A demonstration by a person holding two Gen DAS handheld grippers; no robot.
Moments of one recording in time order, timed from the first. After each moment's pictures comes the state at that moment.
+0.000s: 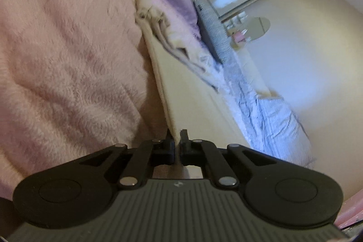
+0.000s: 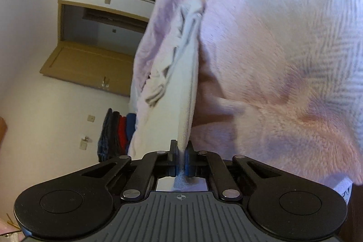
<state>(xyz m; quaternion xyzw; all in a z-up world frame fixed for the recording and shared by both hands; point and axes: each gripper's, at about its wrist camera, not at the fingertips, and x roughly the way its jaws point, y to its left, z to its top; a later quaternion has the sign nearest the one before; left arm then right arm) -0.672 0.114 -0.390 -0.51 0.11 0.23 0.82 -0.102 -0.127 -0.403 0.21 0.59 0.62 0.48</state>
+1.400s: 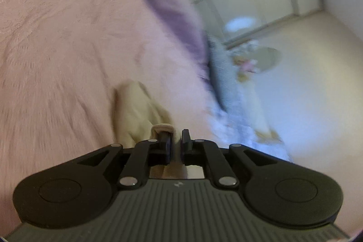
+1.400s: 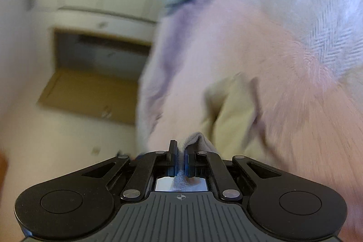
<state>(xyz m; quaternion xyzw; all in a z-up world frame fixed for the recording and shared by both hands) -0.614 0.301 -0.353 -0.57 0.08 0.26 0.78 -0.043 0.077 -0.359 0.25 0.62 0.56 0.49</state>
